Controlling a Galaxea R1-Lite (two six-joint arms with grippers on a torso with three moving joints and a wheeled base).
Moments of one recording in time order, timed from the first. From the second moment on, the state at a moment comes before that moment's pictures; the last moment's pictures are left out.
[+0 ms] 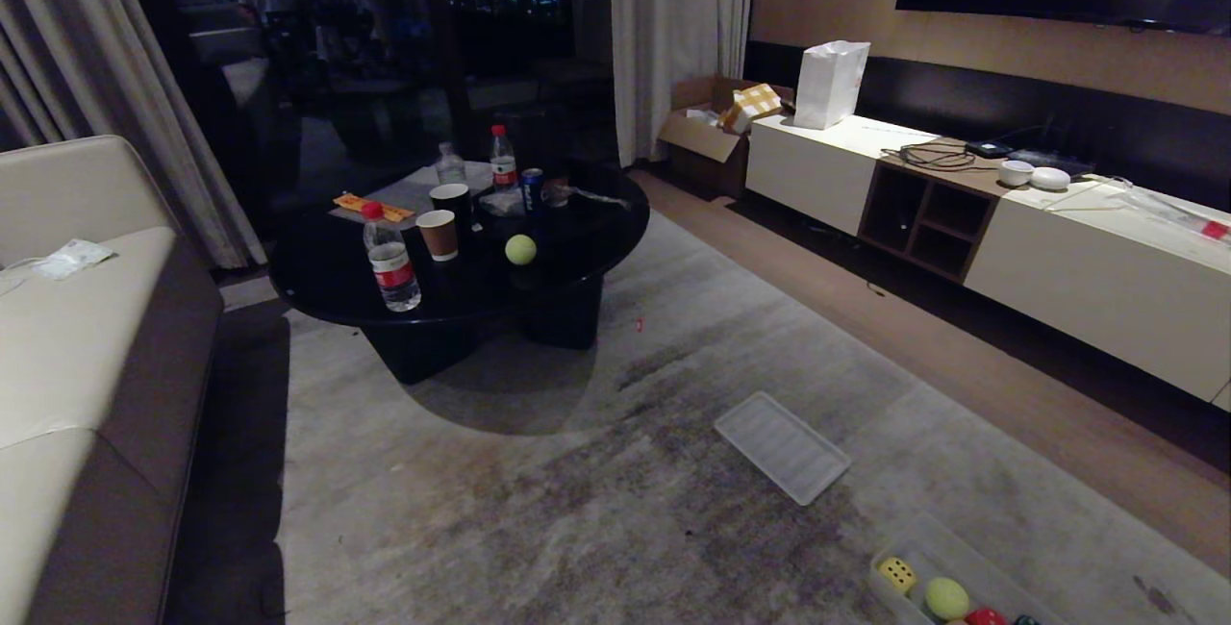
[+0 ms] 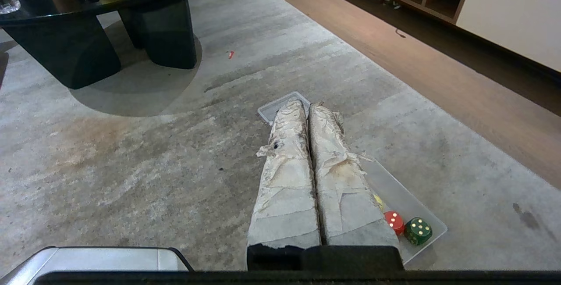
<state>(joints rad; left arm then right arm) -0.01 0.00 0.00 0.00 0.04 -0.03 0.00 0.00 -0.03 0.09 0.01 0.00</state>
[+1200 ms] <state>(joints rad) -0.01 0.00 0.00 0.00 0.04 -0.03 0.00 0.00 -0.03 0.09 0.01 0.00</state>
